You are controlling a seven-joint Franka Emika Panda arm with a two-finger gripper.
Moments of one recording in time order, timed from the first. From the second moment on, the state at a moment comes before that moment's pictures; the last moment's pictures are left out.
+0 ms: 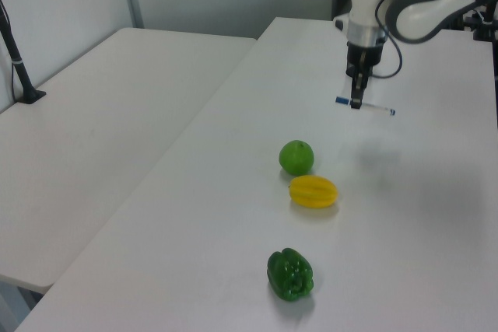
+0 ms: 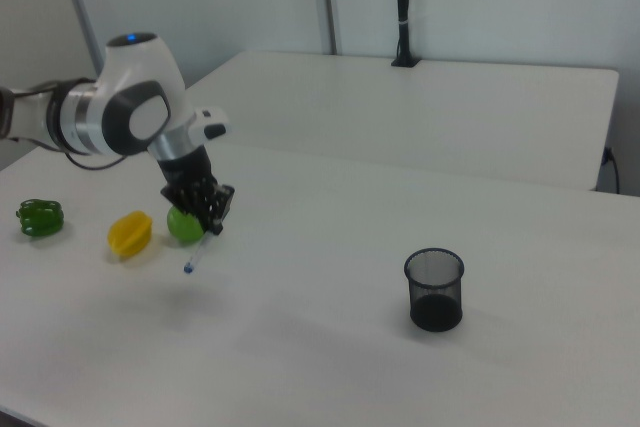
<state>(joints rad) 0.11 0.09 0.00 -2.01 -0.08 2.19 -0.03</state>
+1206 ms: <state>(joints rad) 0.06 0.03 -0.22 -1.64 0.18 2.05 -0.11</state>
